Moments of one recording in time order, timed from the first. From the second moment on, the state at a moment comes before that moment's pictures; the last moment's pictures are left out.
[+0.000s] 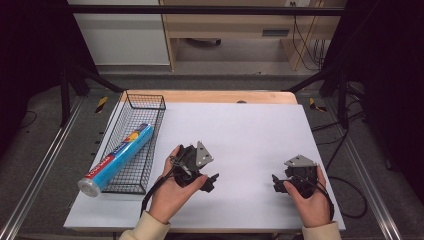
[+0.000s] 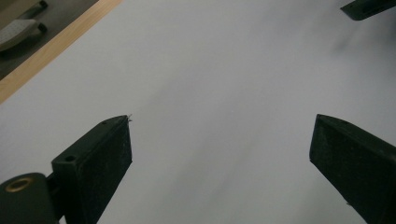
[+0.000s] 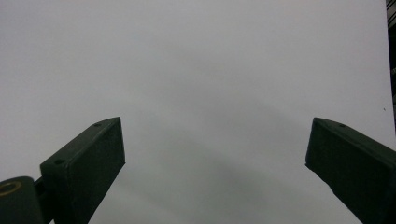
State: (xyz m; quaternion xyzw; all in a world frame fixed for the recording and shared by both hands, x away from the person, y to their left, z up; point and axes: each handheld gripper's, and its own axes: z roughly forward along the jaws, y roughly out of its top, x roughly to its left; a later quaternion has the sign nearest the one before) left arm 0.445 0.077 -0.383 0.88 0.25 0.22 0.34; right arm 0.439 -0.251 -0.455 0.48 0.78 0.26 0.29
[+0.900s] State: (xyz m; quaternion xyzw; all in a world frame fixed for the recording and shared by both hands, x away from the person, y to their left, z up) left arm 0.451 0.121 -0.463 0.86 0.26 0.17 0.40; right arm 0.435 -0.252 -0.457 0.48 0.78 0.26 0.30
